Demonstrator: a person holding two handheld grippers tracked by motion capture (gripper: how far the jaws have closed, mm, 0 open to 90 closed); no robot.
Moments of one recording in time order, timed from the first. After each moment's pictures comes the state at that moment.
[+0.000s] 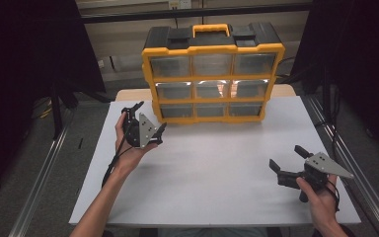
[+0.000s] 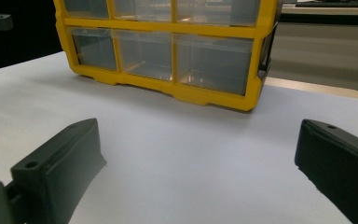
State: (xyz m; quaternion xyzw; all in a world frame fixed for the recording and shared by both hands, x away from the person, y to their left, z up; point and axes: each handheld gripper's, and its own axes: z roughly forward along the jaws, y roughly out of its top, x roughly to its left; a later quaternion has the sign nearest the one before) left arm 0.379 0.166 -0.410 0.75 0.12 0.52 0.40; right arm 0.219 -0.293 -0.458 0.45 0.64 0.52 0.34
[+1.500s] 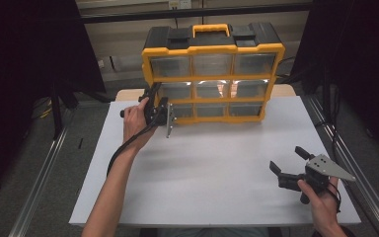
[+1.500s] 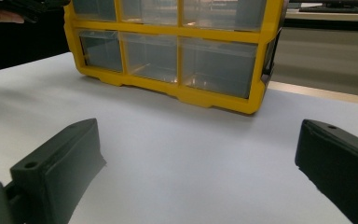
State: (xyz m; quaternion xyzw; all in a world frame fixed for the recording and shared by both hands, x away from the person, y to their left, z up) left arm 0.429 0.123 -0.406 0.71 -0.06 0.68 0.17; right arm 0.213 -0.292 -0.456 0.45 0.64 0.52 0.34
